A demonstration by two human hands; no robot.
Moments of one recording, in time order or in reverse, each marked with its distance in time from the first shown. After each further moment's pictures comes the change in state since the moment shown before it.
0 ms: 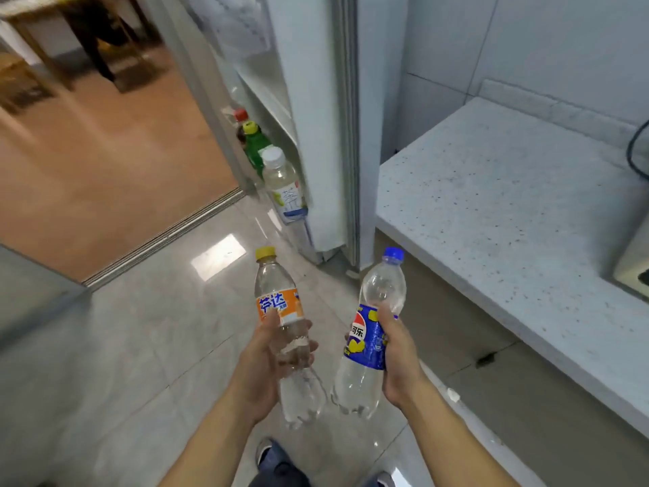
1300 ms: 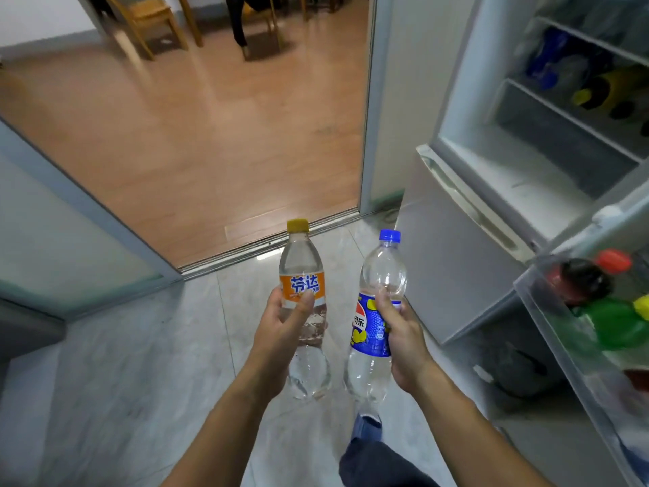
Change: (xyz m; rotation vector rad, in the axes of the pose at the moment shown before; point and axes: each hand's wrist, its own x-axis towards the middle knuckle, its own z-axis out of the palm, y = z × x) left_hand 0.262 0.372 -0.338 0.127 0.237 0.305; right_hand 0.305 0.045 0.534 -0.338 -0.262 0.015
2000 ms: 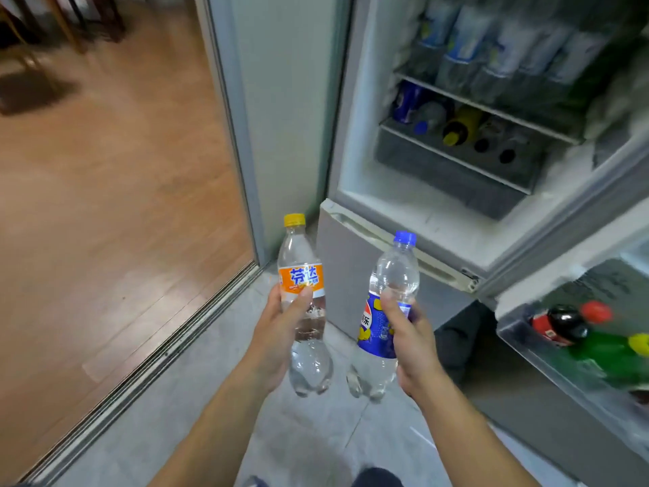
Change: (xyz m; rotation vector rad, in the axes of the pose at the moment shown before) left_hand 0.290 0.117 0.042 -0.053 -0.652 -0.115; right_hand 0.158 -0.111 0.059 0.198 0.710 -0.260
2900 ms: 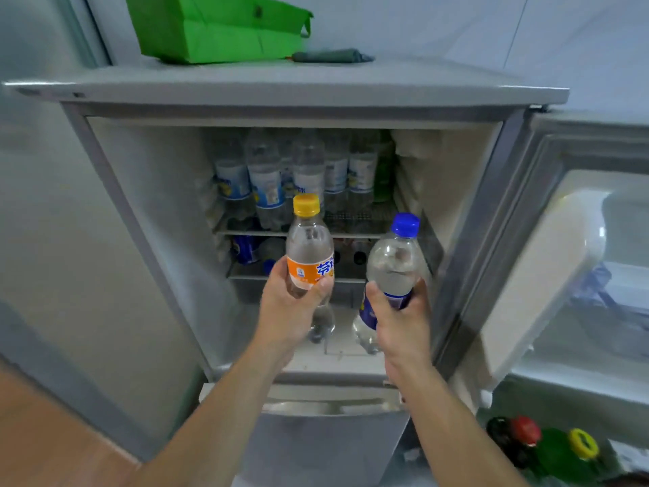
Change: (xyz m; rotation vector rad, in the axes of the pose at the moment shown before) left_hand 0.254 0.124 0.281 0.369 -0.497 0.415; right_hand 0.194 -0.205 -0.070 0.111 0.625 -0.659
